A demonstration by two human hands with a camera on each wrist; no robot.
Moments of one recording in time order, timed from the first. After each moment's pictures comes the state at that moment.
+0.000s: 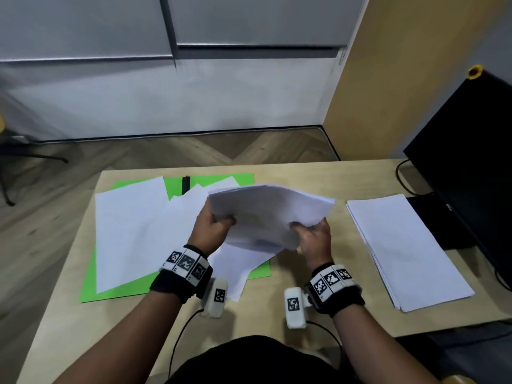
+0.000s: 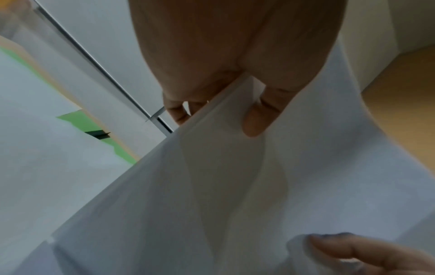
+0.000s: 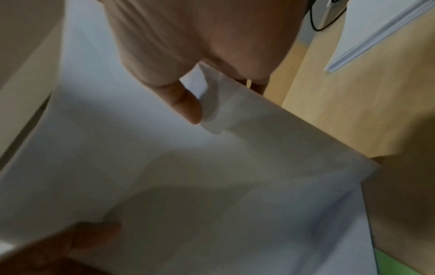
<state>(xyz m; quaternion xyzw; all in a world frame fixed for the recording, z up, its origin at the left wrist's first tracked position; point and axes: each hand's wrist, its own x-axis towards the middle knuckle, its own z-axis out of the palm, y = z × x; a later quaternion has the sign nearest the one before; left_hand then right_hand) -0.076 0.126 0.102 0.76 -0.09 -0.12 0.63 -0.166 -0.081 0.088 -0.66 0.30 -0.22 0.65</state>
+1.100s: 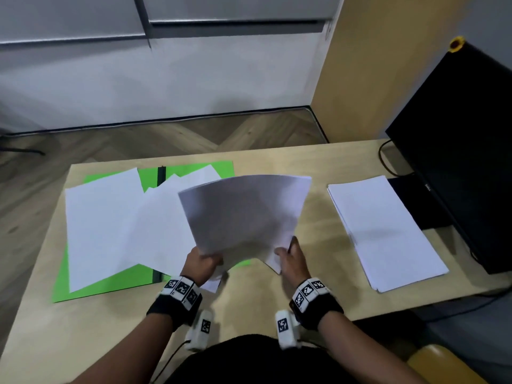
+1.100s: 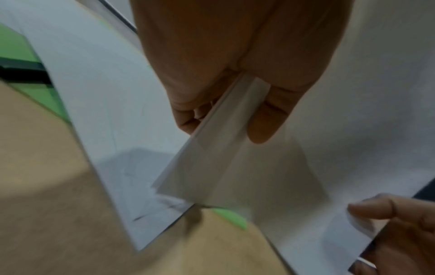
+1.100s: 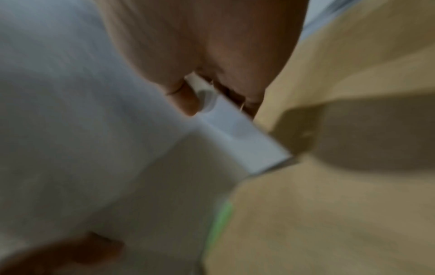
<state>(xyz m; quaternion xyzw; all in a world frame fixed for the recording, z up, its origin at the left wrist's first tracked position) -0.132 0.109 0.029 0.84 0.04 -0.26 0.47 -0.220 -0.094 0.011 -0.70 0.35 -0.05 0.62</state>
